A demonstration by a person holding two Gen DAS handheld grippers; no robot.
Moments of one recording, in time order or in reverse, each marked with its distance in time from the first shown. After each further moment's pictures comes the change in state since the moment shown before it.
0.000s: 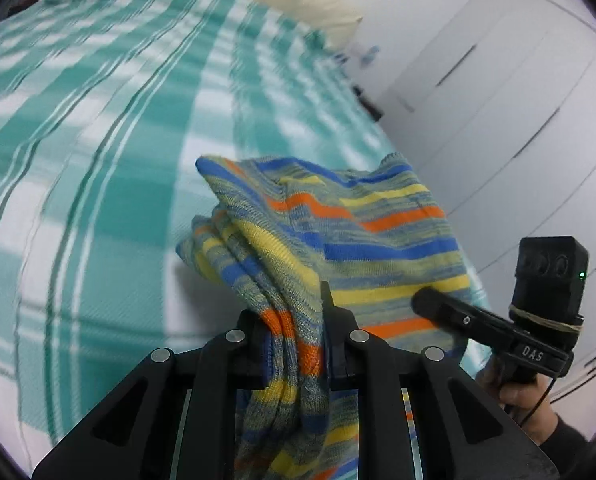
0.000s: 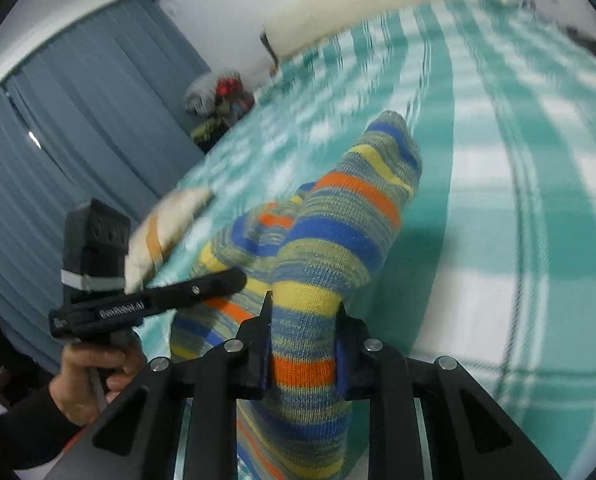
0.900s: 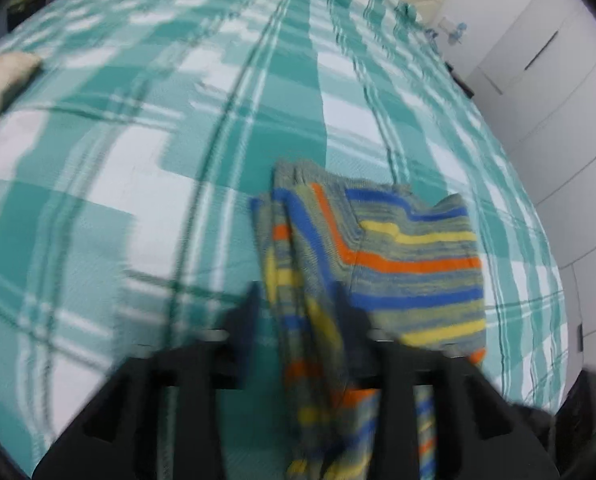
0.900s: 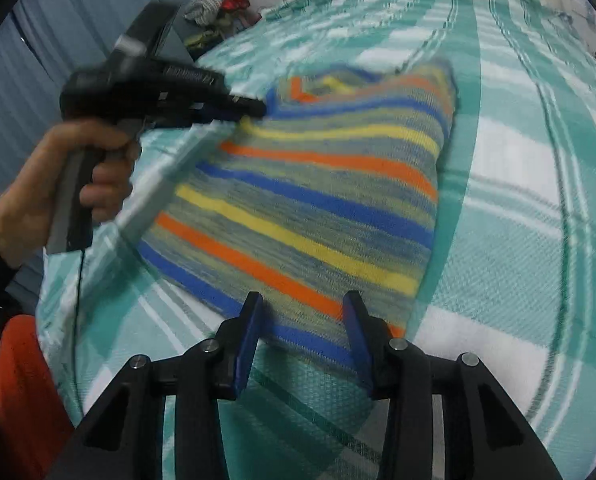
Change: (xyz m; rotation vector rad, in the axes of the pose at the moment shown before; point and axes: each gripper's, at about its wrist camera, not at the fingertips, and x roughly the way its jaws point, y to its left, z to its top) left arm -0.013 0.089 -0.011 -0.072 0.101 0.314; right arm 0.036 0.041 -0.123 -0.174 0.266 -0.139
